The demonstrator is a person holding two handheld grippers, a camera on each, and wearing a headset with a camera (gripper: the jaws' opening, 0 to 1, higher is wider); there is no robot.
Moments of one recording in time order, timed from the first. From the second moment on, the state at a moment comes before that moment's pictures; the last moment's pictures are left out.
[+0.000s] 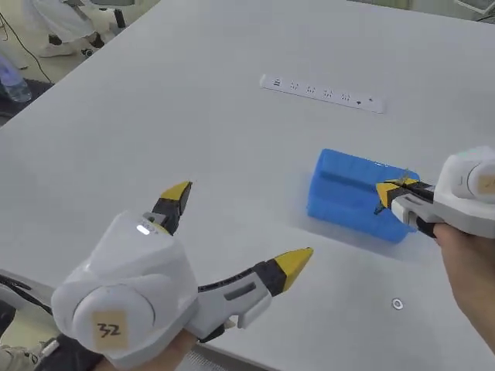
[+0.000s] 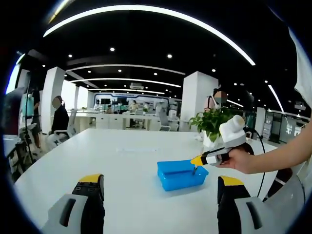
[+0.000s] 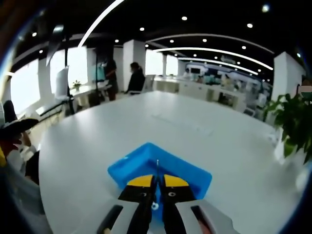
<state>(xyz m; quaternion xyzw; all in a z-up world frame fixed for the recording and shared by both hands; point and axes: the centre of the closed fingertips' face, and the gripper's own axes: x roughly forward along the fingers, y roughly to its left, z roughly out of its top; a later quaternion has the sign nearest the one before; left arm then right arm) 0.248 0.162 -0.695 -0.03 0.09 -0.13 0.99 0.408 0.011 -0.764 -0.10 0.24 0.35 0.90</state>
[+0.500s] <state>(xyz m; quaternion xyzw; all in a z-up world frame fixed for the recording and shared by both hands) 0.247 0.158 -0.695 -0.03 0.09 -0.15 0.98 0.341 -0.030 -0.729 -0.01 0.21 0.31 0.93</state>
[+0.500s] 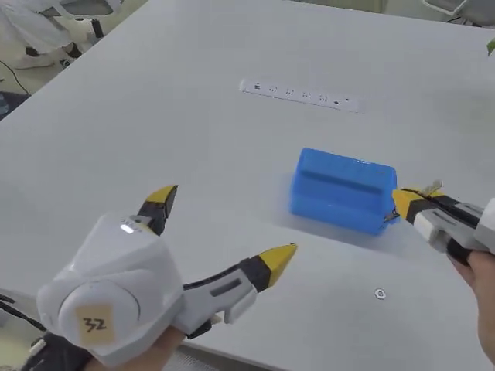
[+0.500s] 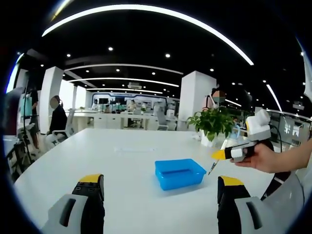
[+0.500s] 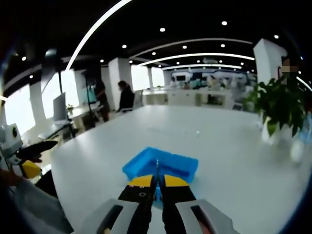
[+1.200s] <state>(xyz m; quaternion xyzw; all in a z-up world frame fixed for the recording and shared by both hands) 0.248 0.155 -0.710 0.01 0.12 -0.15 0.98 0.299 -0.041 -0.792 -0.04 0.29 0.30 0.91</state>
